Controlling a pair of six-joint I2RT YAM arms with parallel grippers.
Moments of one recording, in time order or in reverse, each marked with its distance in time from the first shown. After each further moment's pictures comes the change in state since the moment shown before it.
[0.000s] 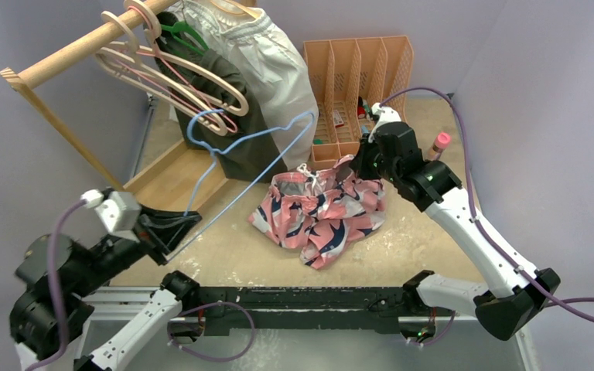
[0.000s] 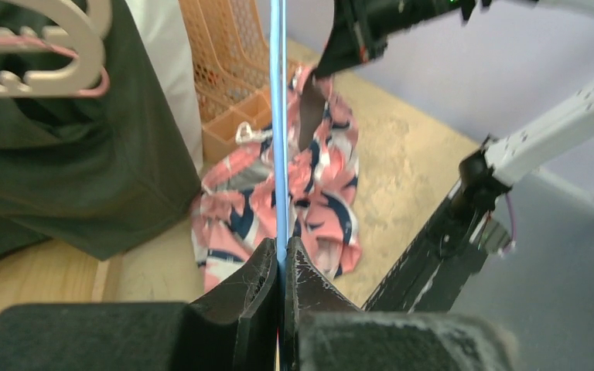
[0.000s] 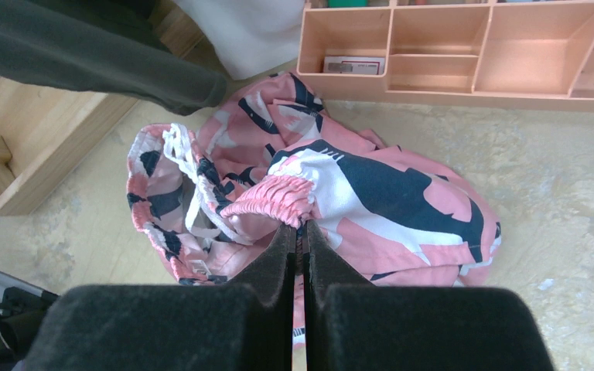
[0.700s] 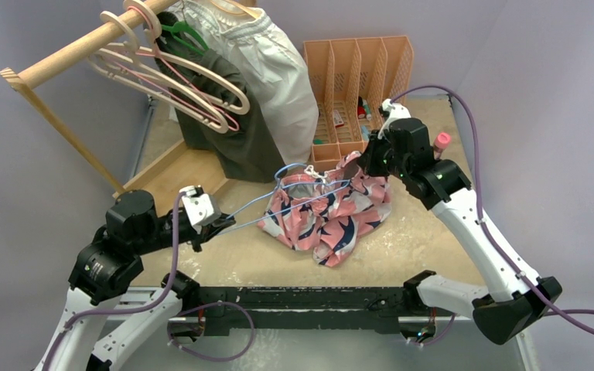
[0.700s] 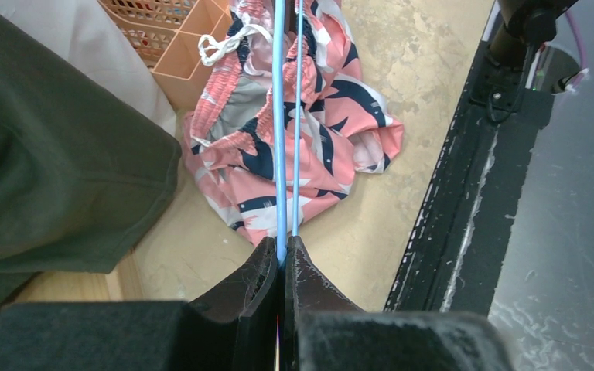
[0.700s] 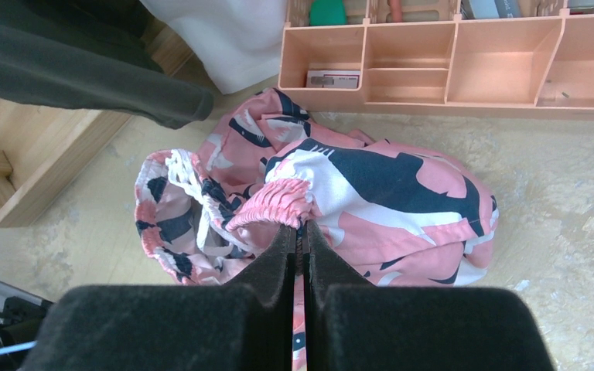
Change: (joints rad) left arm 0.000 0.104 -0.259 0.025 0.206 0.417; right arm -0.081 -0.018 0.009 -0.009 -0.064 -0.036
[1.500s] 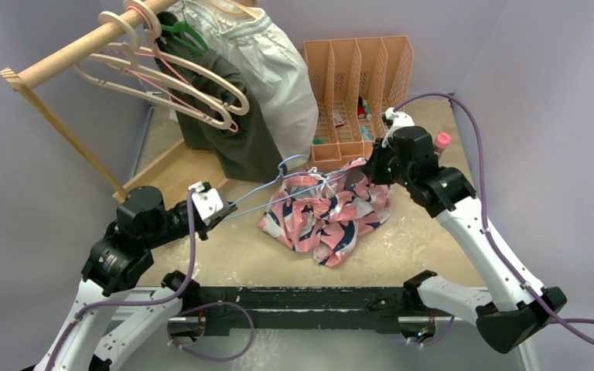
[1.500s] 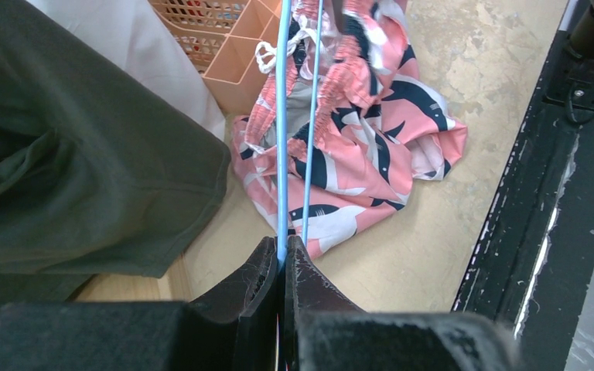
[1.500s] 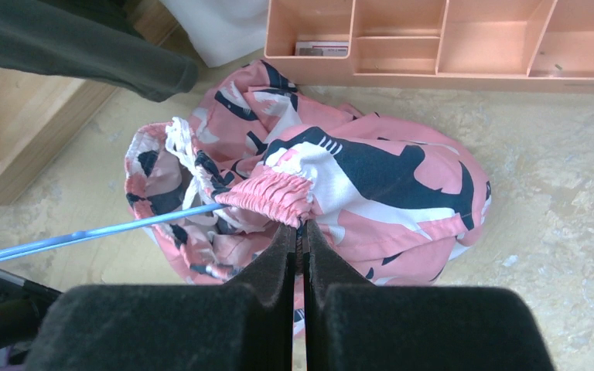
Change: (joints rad) left arm 0.000 0.021 -0.080 0.135 -0.094 0.083; right arm -0.001 -0.062 -0.055 -0.029 -0.009 -0.018
